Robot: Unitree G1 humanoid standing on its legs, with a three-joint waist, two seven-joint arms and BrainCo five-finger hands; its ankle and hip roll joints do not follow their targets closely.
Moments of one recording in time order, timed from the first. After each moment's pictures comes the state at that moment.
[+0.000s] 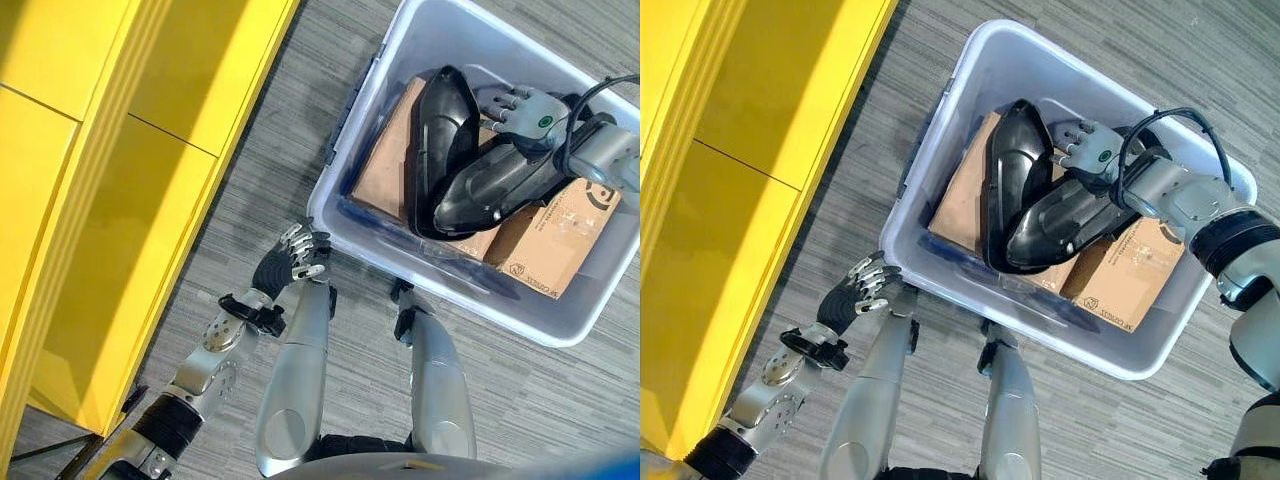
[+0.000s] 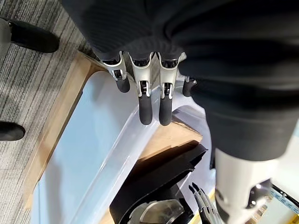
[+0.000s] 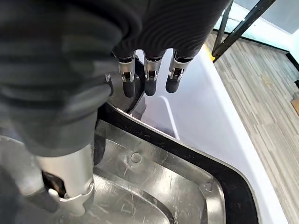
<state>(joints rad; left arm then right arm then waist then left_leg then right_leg) -0.09 0.57 -0.43 0.06 -0.73 -0.25 -0.08 -1.34 -1.08 1.23 0.69 -0.85 -0.19 -0.14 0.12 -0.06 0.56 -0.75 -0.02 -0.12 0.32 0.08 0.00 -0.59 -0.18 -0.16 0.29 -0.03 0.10</state>
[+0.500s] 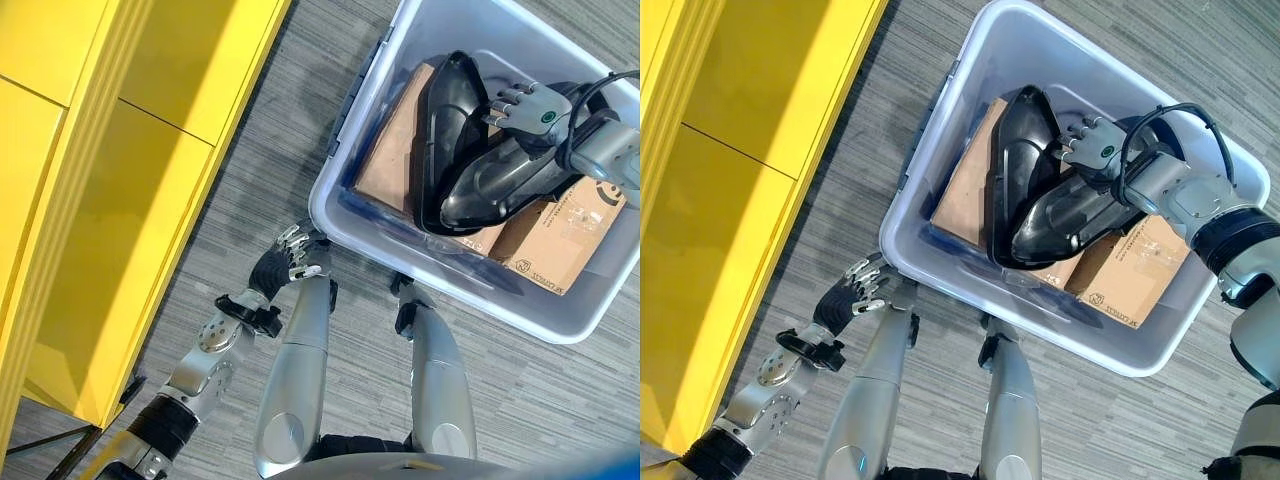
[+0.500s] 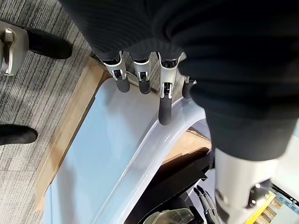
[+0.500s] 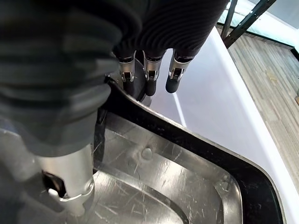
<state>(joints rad) -0.06 0.60 -0.41 0.03 -0.73 -0.25 -0.08 -1.36 -1.10 1.25 0.68 -0.84 -0.18 -0.14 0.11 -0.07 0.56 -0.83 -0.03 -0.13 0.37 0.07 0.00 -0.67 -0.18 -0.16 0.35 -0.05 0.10</state>
